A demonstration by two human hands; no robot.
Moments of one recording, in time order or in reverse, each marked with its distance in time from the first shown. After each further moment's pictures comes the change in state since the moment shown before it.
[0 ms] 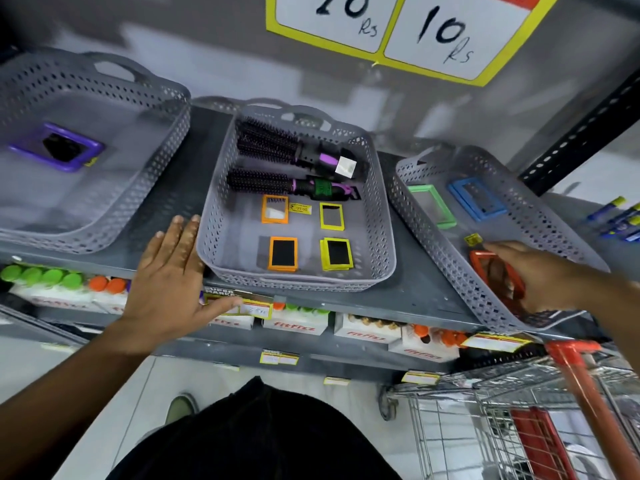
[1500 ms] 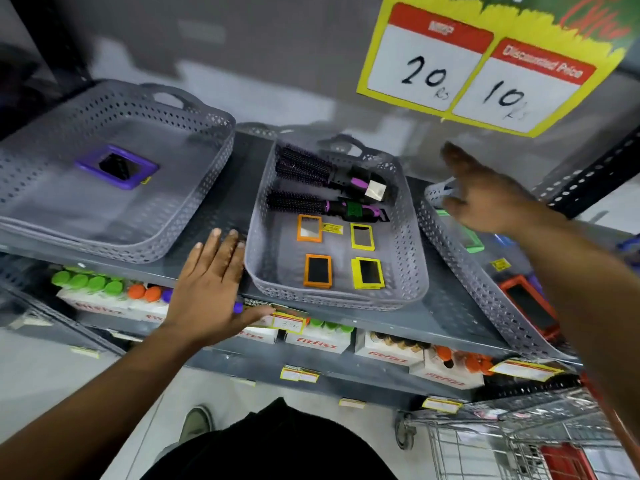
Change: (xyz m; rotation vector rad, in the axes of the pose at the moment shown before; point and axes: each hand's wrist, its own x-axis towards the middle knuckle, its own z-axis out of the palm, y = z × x) left_hand 0.000 -0.007 -0.014 0.014 -0.041 -0.019; right_hand 0.047 -0.132 -0.135 0.130 0.688 -0.255
